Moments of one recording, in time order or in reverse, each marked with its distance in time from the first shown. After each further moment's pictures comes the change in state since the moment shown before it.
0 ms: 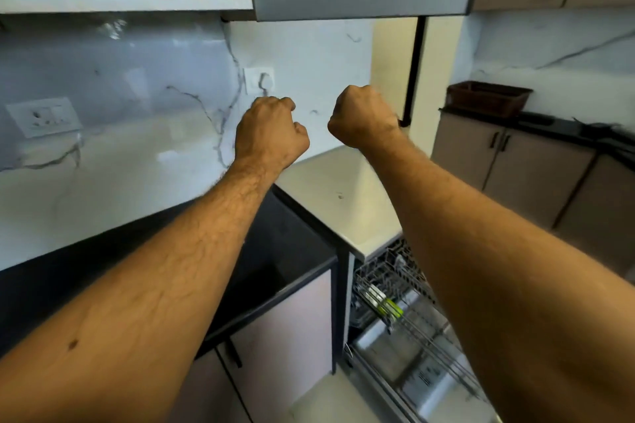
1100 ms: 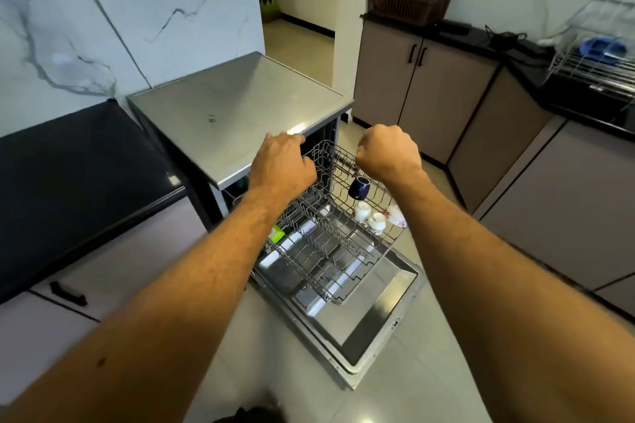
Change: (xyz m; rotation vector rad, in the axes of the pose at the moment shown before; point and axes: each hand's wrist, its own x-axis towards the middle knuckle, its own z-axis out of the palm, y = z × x) left_hand -0.167 0.306 0.216 -0.163 -0.465 0.039; right_hand -0.164 0.410 0.000 -0.113 -0.286 0.308
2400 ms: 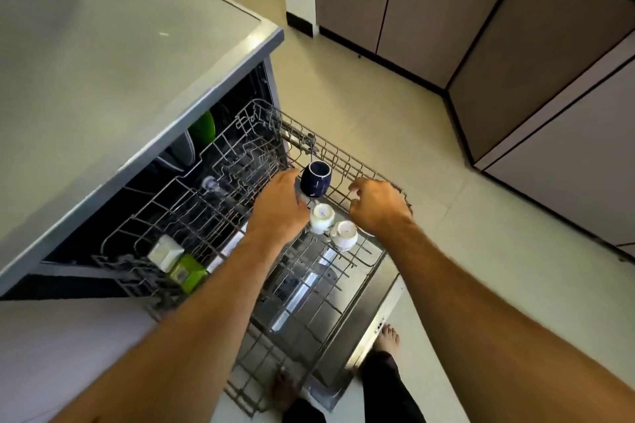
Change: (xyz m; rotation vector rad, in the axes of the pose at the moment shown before) left_hand 0.191 0.038 0.344 -0.223 -0.541 -0.214; right_hand 0.193 0.235 0.256 0.120 -0.523 0.256
